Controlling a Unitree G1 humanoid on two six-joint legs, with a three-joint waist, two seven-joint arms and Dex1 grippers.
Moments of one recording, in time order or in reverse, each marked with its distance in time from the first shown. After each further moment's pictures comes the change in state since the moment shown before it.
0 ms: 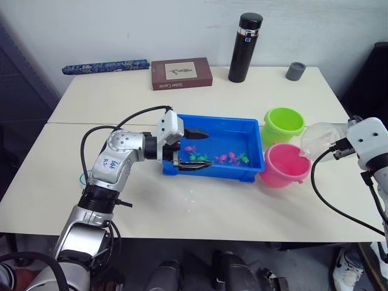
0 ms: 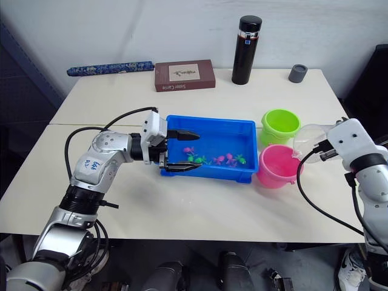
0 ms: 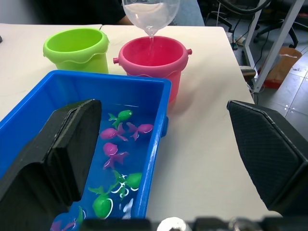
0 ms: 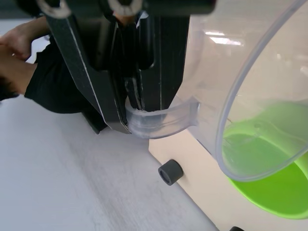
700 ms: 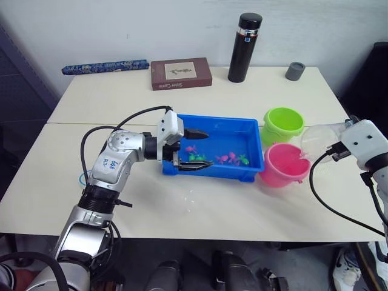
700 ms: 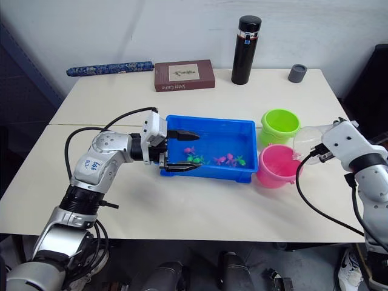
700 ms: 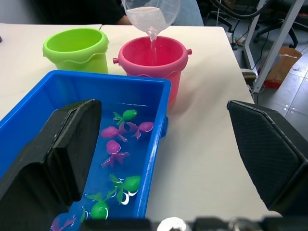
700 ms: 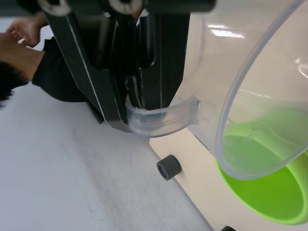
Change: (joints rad) left arm 0.004 0.000 0.000 -0.001 0.000 0.000 0.002; right arm -0.017 0.018 0.000 0.017 -0.009 -0.011 0.055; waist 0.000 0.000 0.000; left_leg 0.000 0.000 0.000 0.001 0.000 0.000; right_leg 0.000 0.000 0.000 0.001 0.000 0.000
